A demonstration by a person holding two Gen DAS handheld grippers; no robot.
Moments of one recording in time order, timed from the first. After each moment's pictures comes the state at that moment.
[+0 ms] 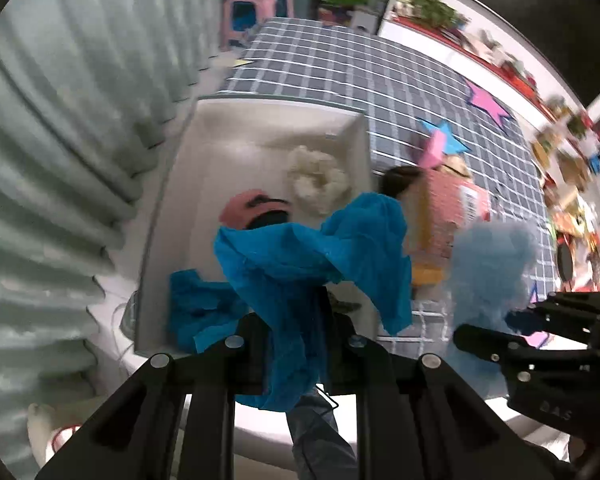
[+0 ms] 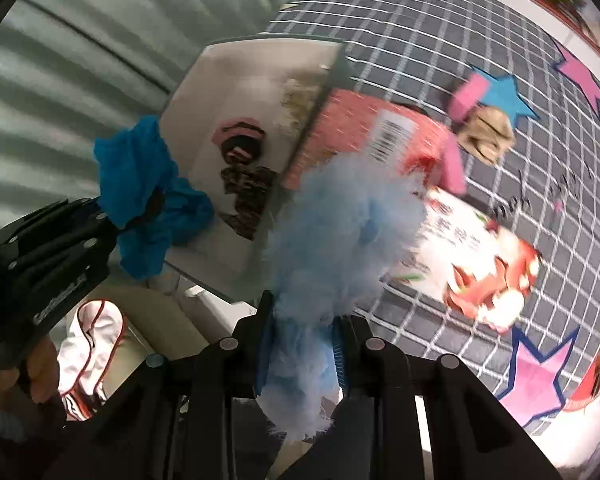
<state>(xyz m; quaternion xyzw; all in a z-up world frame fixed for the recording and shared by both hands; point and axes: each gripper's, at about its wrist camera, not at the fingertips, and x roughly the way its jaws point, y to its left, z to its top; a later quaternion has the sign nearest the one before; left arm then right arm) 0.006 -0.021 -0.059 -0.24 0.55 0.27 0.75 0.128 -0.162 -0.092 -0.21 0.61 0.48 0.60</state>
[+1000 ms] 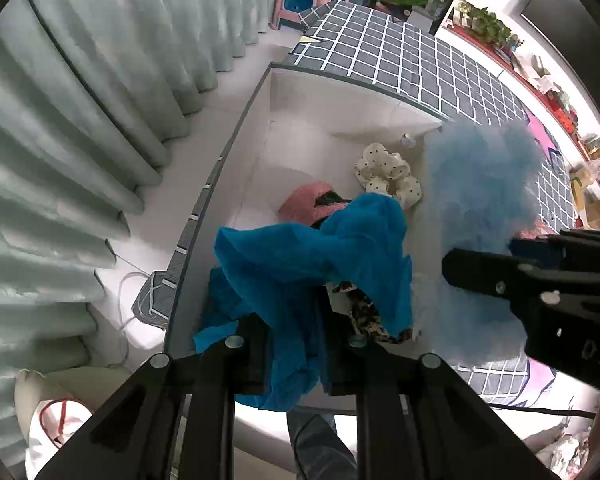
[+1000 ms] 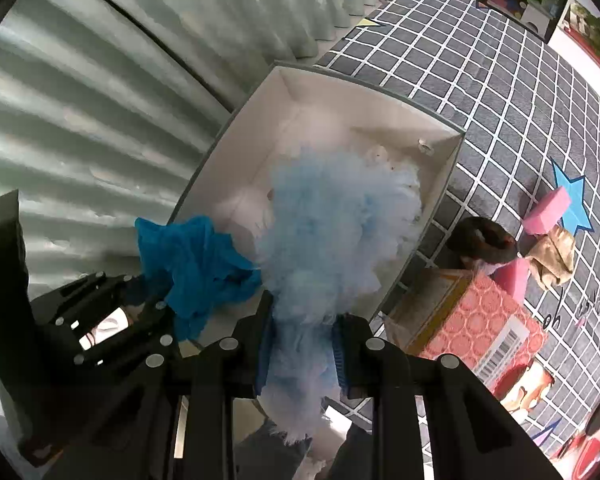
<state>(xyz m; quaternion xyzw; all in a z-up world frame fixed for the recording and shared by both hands) -0.010 0.024 -0.092 -0.28 0.56 0.32 0.71 0.125 -0.044 -0.087 -0.25 0.58 0.52 0.57</state>
